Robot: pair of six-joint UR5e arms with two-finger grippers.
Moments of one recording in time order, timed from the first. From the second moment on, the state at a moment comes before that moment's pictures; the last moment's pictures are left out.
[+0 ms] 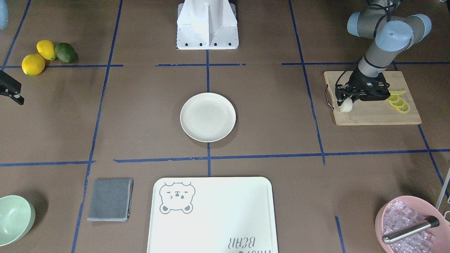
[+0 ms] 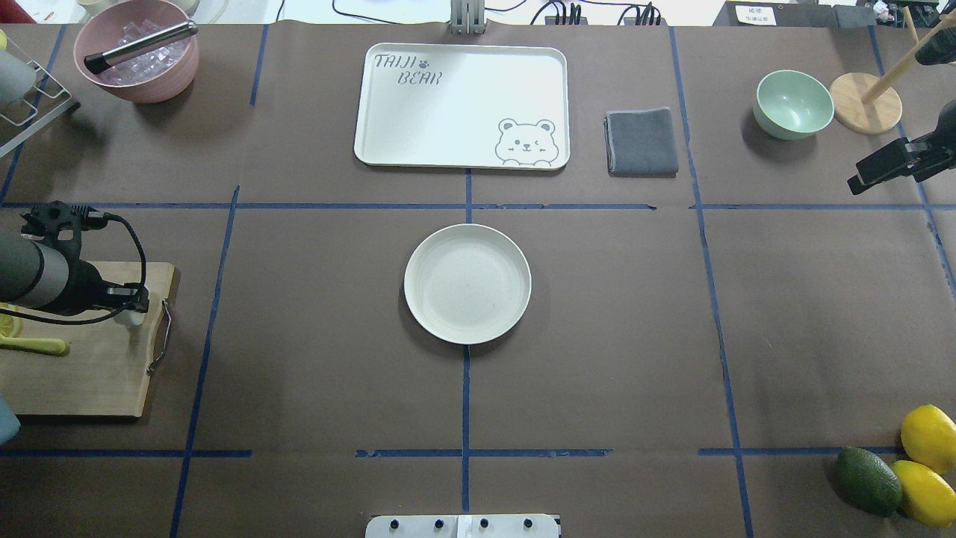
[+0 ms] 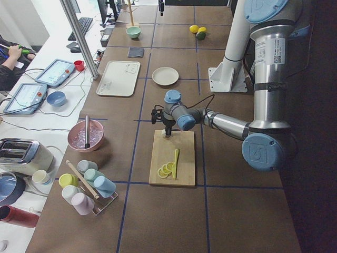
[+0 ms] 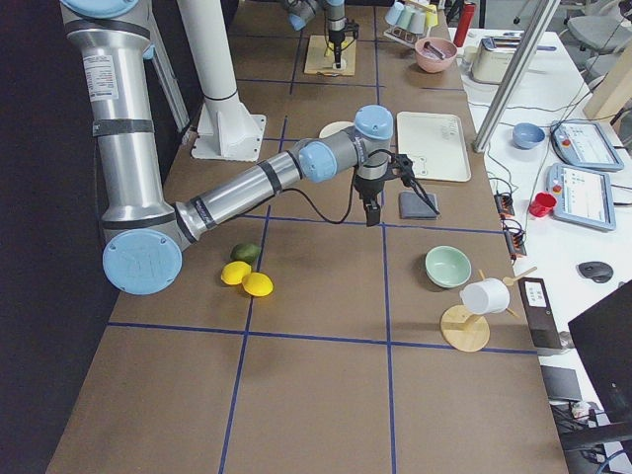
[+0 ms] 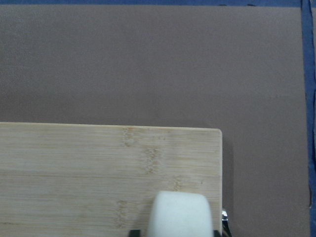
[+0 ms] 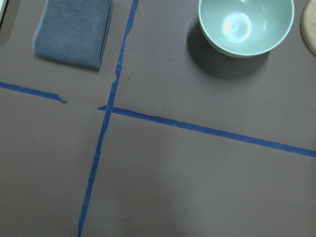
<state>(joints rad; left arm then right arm) -0.76 -1.50 -1.80 -2.11 -1.97 -1.03 1.21 -1.47 1.96 -1.62 2.29 0.35</state>
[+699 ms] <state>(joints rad) -0.76 -1.49 -1.83 -2.10 -1.98 -1.02 1.21 -1.47 1.96 -1.62 2.29 0.35</state>
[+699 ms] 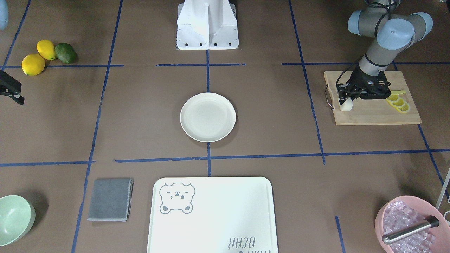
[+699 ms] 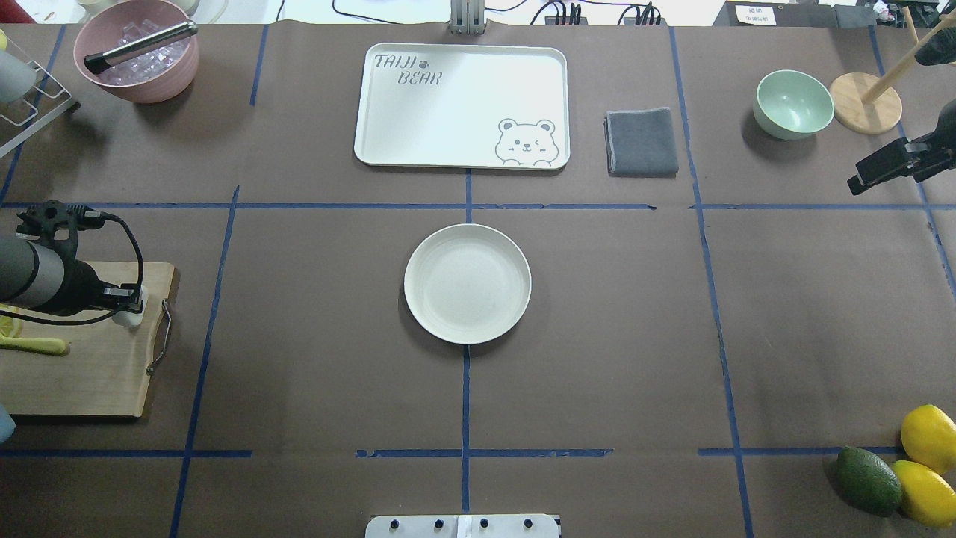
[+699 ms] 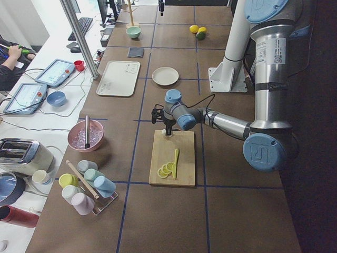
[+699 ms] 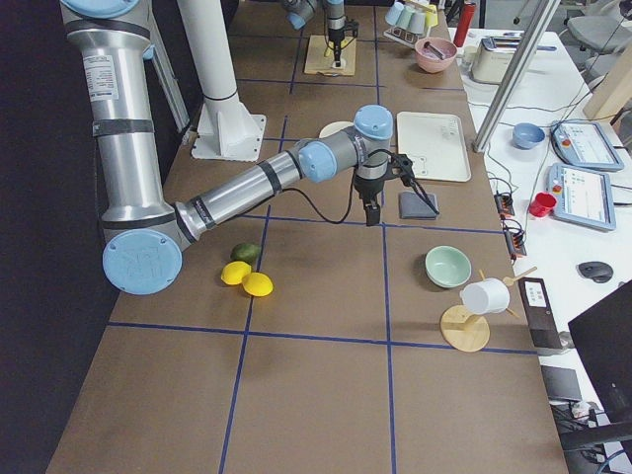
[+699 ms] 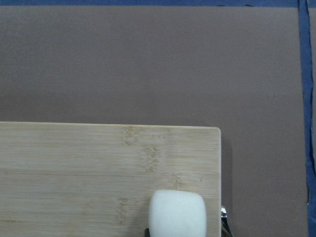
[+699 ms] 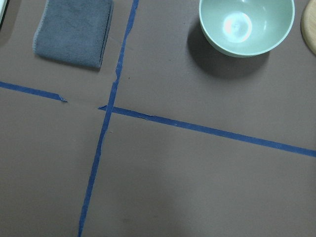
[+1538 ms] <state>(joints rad) -0.81 -1.71 -1.95 -1.74 -2.02 -1.02 1.22 -1.48 1.97 -1.62 2.29 0.35</state>
